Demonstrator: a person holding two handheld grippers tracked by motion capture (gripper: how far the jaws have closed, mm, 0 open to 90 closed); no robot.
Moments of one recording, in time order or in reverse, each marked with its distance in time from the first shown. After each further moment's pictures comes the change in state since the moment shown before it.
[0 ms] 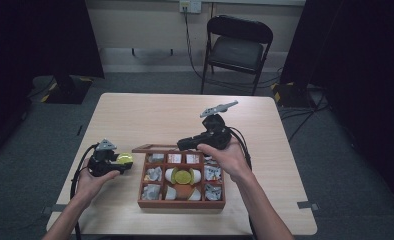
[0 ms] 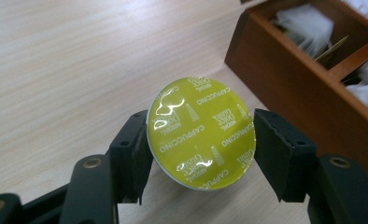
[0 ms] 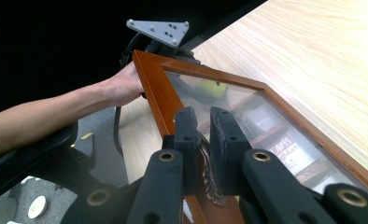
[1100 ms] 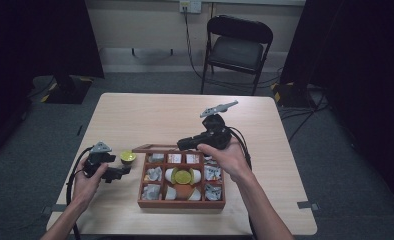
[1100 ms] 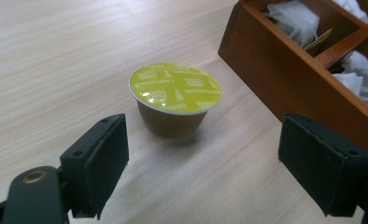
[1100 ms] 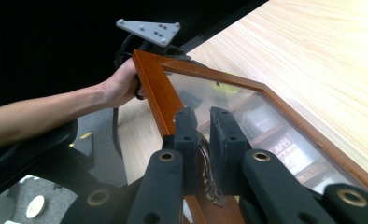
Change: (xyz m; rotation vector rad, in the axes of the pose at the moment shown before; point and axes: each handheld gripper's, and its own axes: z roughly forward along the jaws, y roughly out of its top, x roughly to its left) left arm 0.000 -0.012 -0.019 -0.042 -0.017 -0.017; right arm 0.000 0.000 0.000 -0.001 -0.003 -0.012
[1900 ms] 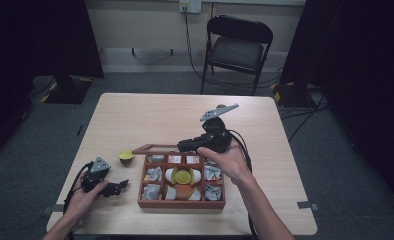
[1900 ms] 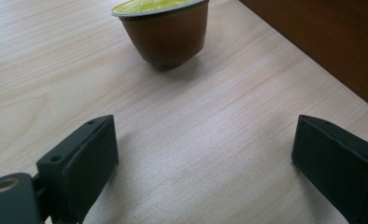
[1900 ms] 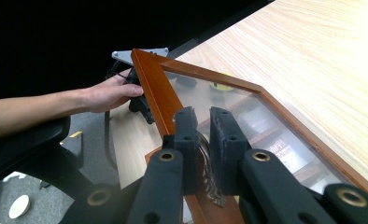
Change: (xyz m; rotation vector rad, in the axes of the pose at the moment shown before) left arm -0.009 -0.045 0.010 0.005 0.089 0.052; right arm 0.006 -0.006 0.001 -0.013 -0.026 -0.042
